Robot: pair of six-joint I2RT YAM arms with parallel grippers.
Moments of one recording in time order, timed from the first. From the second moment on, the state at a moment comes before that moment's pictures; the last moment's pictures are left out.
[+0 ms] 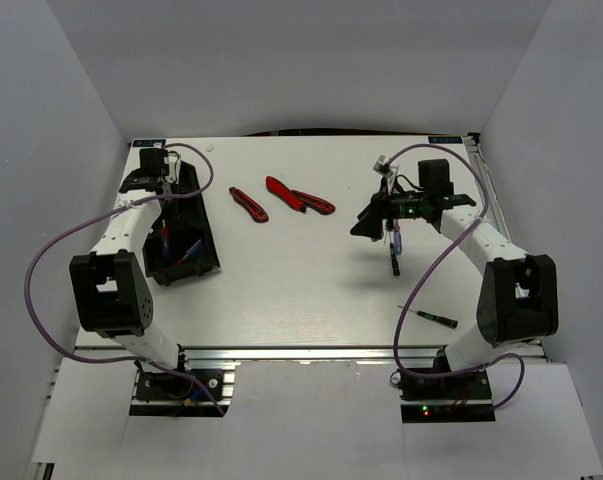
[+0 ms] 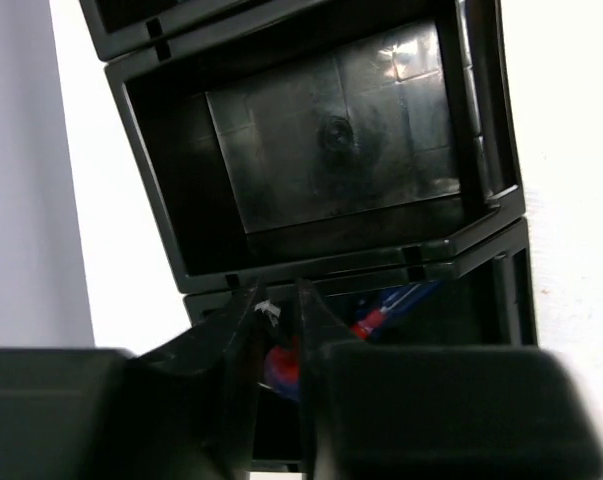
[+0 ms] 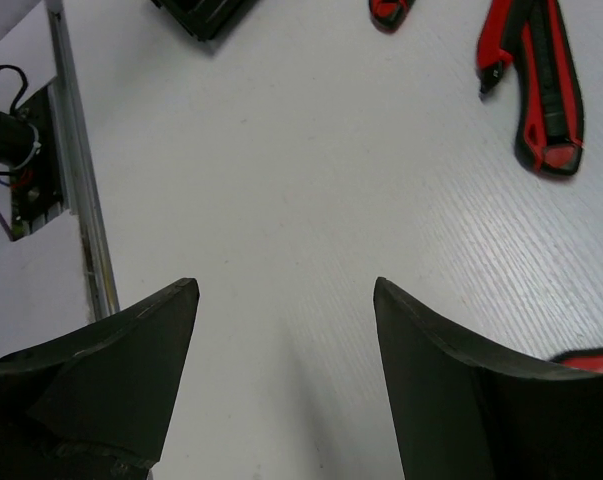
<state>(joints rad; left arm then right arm) 0.05 1.63 1.32 -0.63 -0.24 0.17 0.19 1.56 1.10 -0.30 -1.07 -0.27</state>
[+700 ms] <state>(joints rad) 0.05 1.43 1.24 -0.59 0.05 -0.09 0.15 1.56 1.11 -0.39 -0.40 -0.24</state>
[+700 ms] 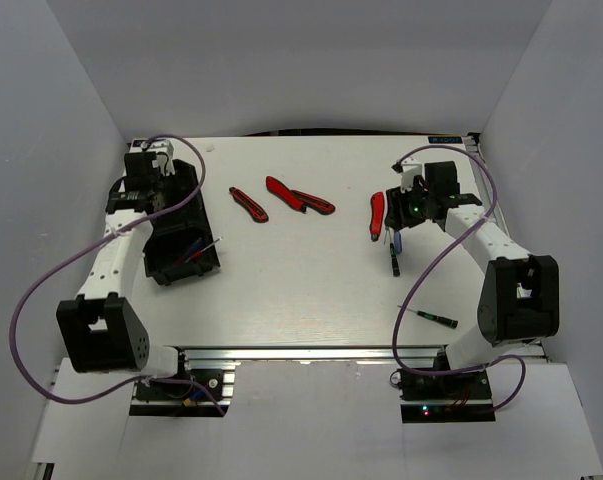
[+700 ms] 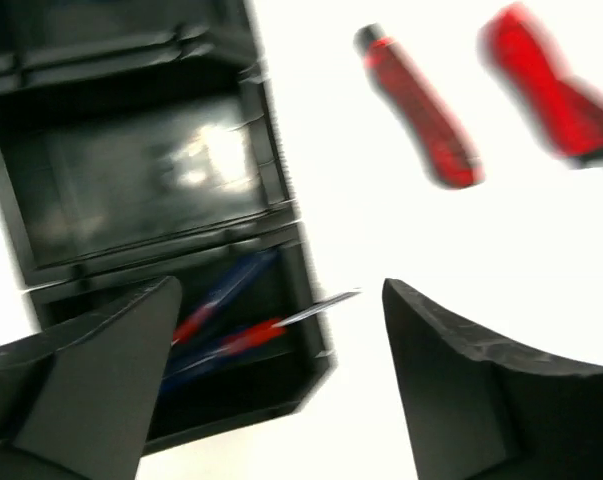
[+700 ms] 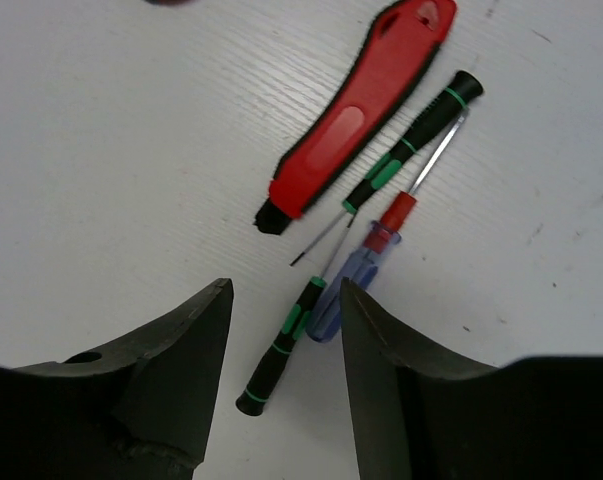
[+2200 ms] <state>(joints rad) -0.12 1.43 0.91 0.18 0.74 -0.93 0.05 1.68 1.09 -0.38 -0.32 -0.14</state>
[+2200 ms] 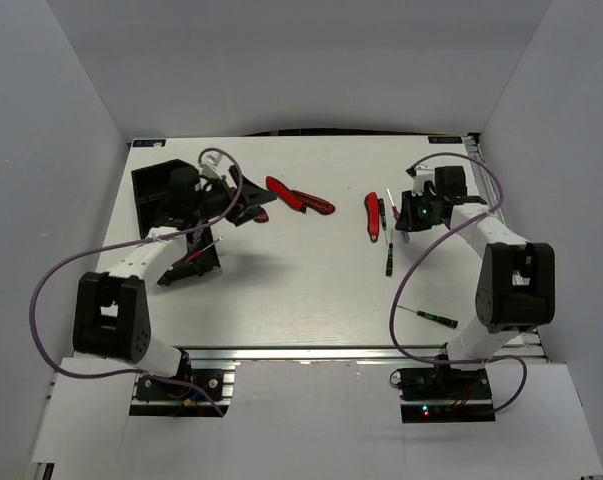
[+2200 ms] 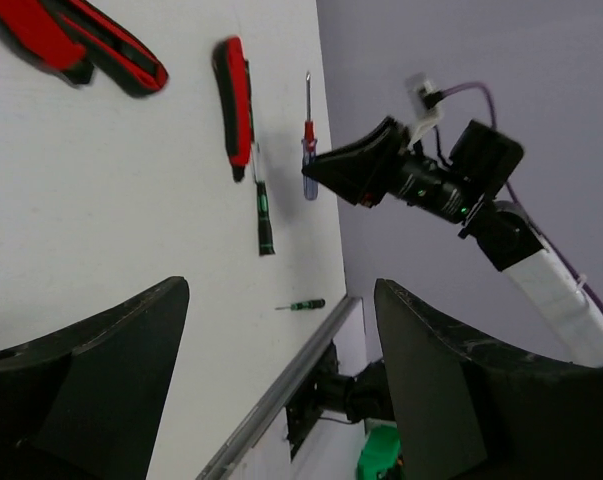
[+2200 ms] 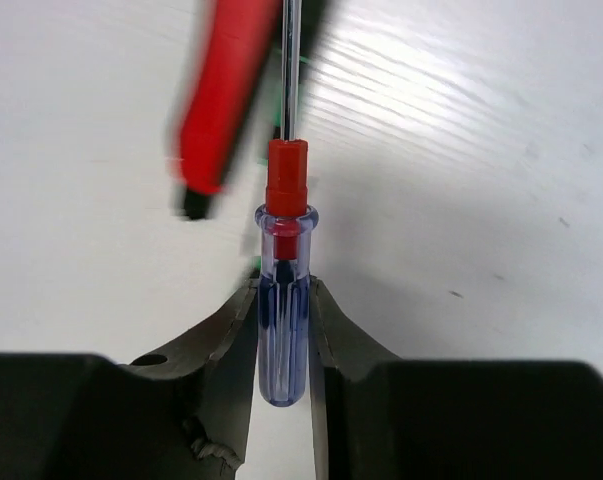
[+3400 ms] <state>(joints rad) -0.42 1.90 1.31 0.26 0.83 -0.99 0.36 1.64 1.13 -0.13 -0.93 0.14</state>
